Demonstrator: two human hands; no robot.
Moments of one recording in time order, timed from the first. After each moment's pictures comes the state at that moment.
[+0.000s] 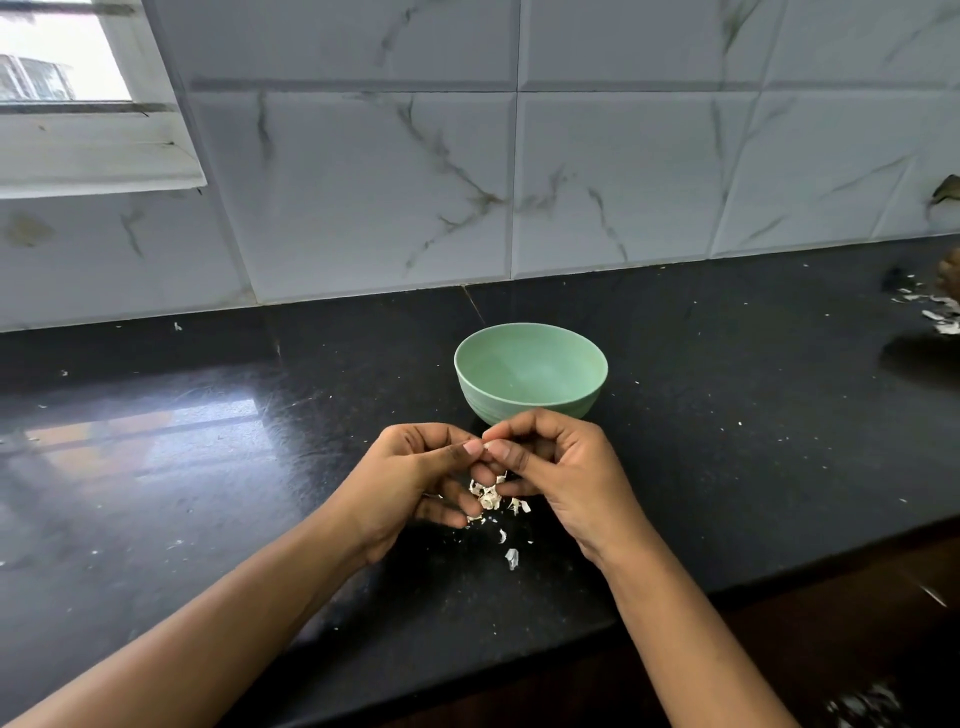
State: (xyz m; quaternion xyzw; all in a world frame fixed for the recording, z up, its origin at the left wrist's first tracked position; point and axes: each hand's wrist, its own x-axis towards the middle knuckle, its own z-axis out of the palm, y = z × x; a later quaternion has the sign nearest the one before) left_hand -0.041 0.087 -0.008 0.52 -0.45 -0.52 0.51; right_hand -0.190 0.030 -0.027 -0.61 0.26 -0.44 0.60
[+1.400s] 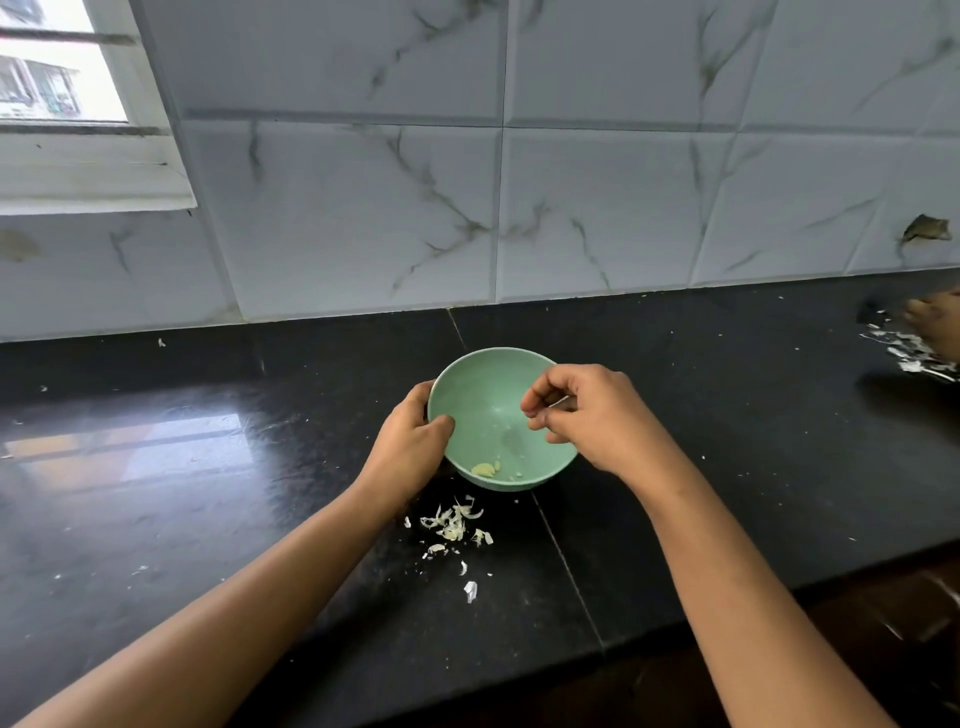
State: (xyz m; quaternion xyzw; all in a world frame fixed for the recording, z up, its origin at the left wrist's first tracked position) left_hand -0.049 0.013 -0.013 0.65 -0.46 -0.29 0.53; right_hand -0.231 -0.026 0.043 -0.79 0.43 -0.31 0.30
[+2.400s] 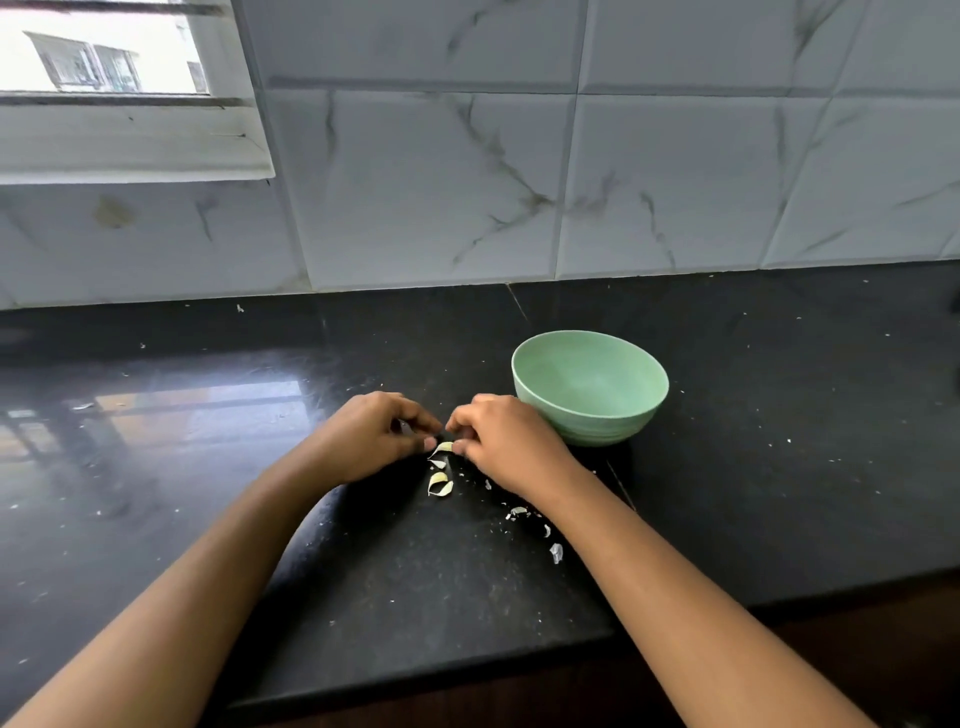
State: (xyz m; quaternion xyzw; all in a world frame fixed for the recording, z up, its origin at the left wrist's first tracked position) left_hand 0.060 0.074 -0.016 0.71 -0.65 -0.14 0.22; right_hand -0.109 0.009 -0.015 -0.93 0.33 -0.16 0.10
